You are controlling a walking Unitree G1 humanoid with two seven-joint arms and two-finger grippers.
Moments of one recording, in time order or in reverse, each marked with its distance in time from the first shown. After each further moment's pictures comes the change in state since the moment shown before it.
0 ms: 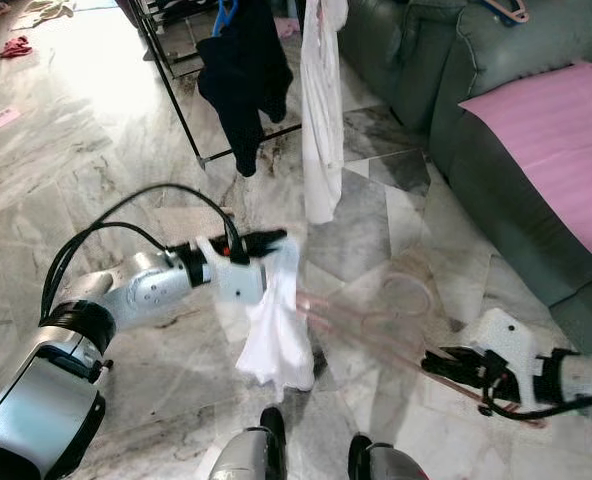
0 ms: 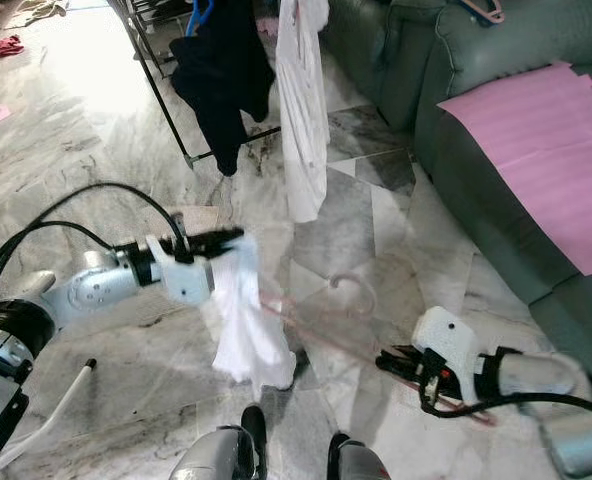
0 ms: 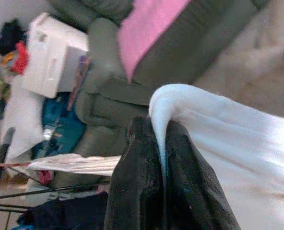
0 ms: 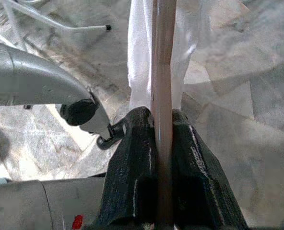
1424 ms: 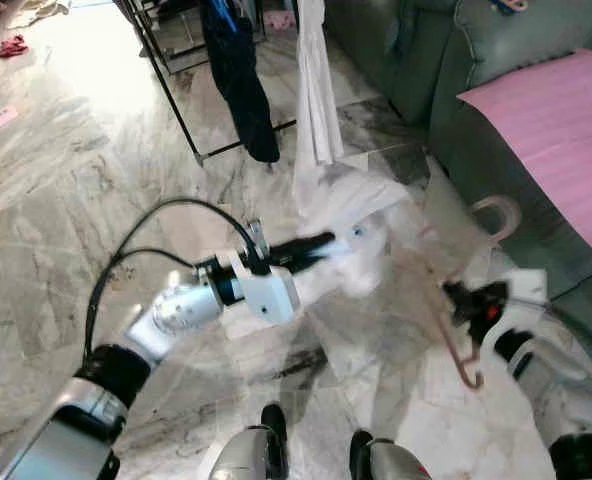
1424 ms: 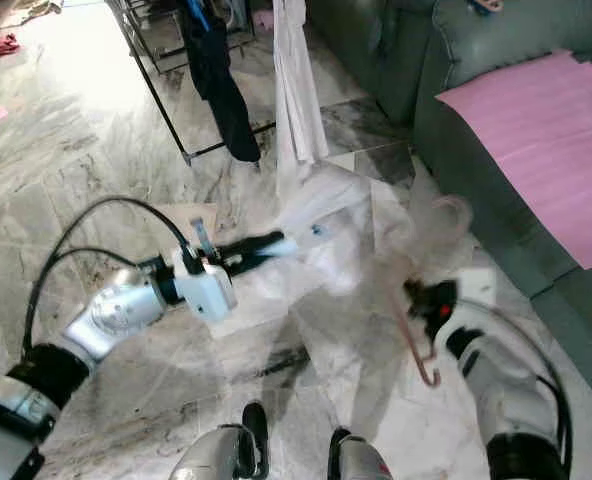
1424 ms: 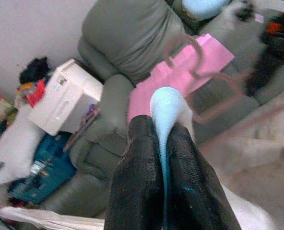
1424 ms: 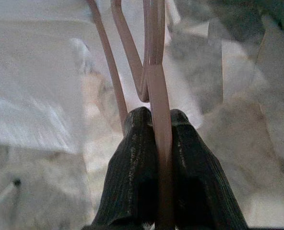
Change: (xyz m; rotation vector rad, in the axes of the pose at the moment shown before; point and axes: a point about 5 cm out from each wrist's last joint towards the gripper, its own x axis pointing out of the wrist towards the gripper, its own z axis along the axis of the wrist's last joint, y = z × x) left arm 0.018 -0.016 0.055 -0.216 -0.248 0.116; right arm 0.032 -0.056 -0.012 0.624 -0.391 -0.658
